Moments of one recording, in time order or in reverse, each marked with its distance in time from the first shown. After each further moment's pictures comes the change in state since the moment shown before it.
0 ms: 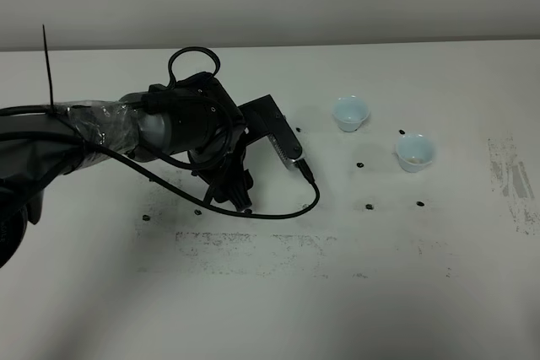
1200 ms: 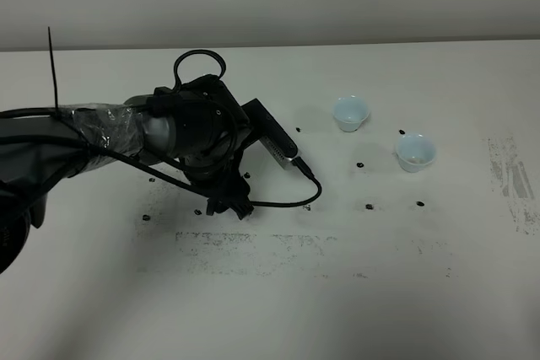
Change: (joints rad) left arm -0.018 0.000 0.000 -0.015 0.091 -0.119; right arm 0.000 0.000 0.000 0.000 0.000 0.000
